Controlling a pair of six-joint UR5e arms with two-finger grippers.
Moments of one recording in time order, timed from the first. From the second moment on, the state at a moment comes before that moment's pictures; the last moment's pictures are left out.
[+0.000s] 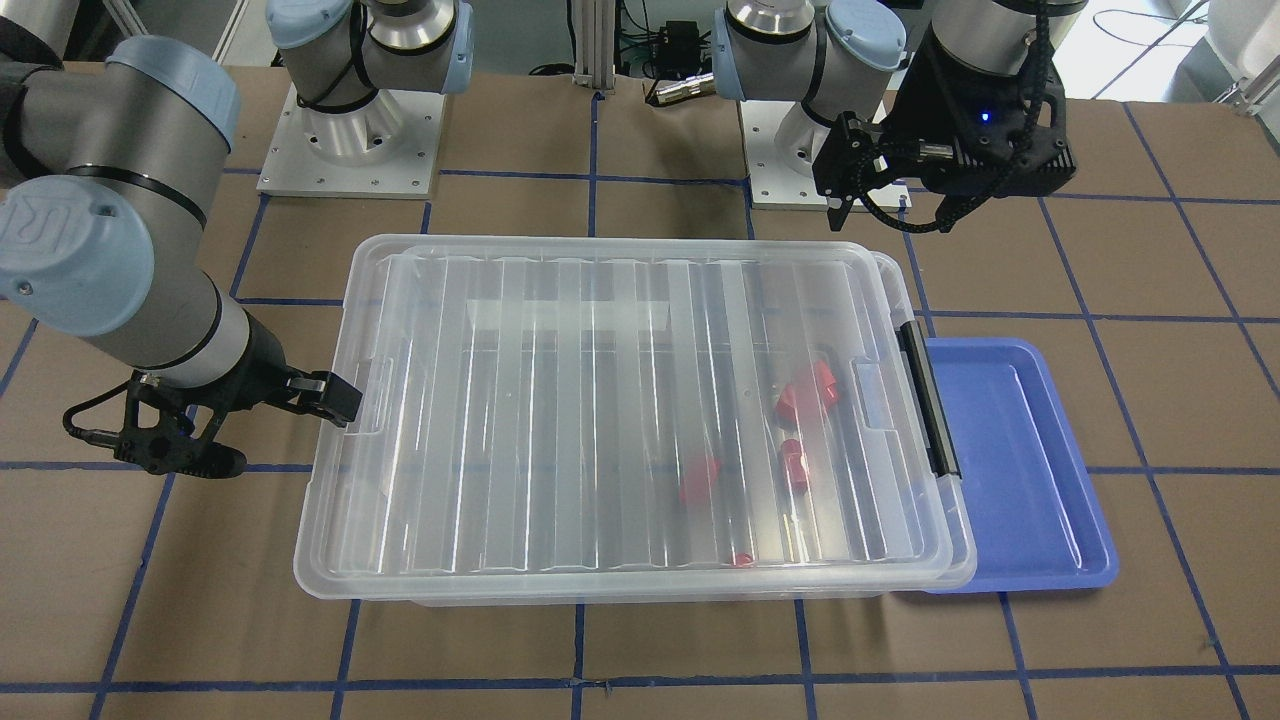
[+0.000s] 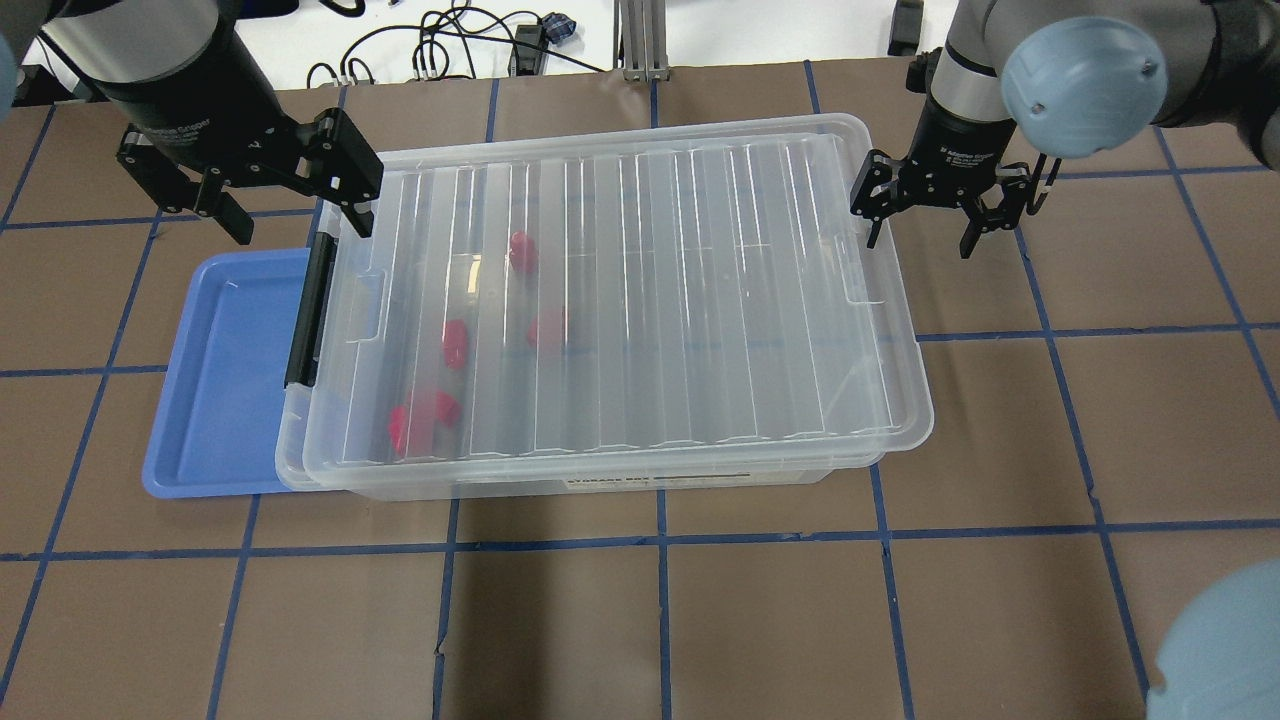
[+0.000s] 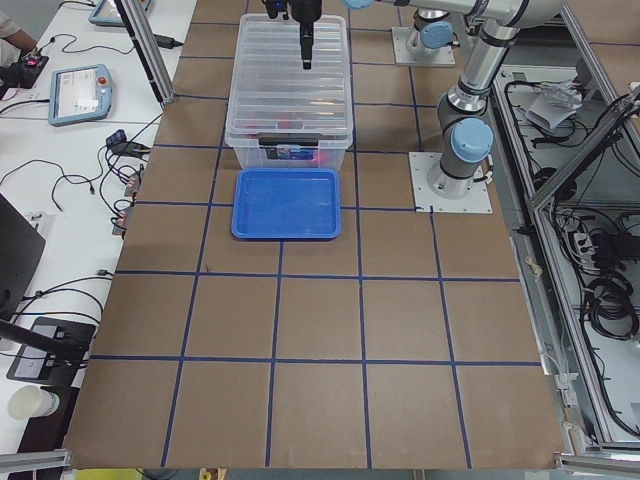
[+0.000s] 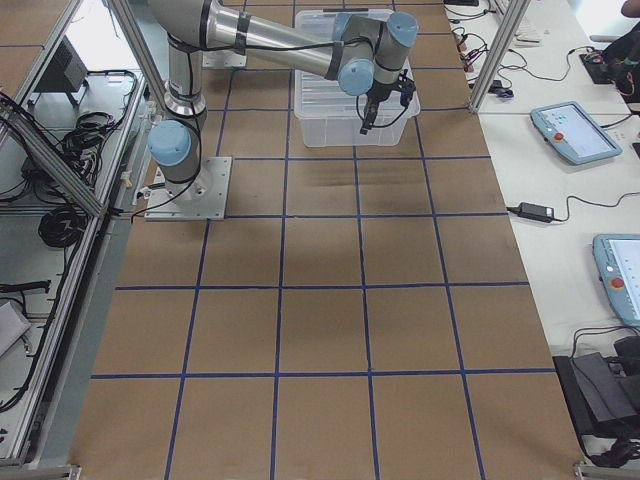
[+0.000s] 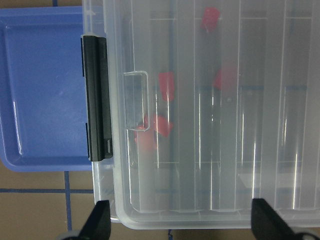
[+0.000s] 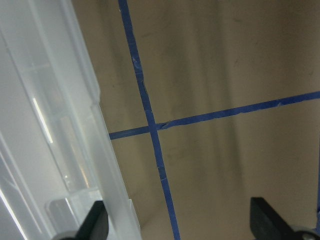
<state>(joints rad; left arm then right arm) -1.56 -1.56 -1.47 -1.70 1.57 0.00 1.51 -1.26 1.53 -1.67 -1.56 0.13</state>
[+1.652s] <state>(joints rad) -1.56 -1.56 -1.47 -1.70 1.57 -0.01 1.35 -1.26 1.54 -1.68 -1.62 -0.08</state>
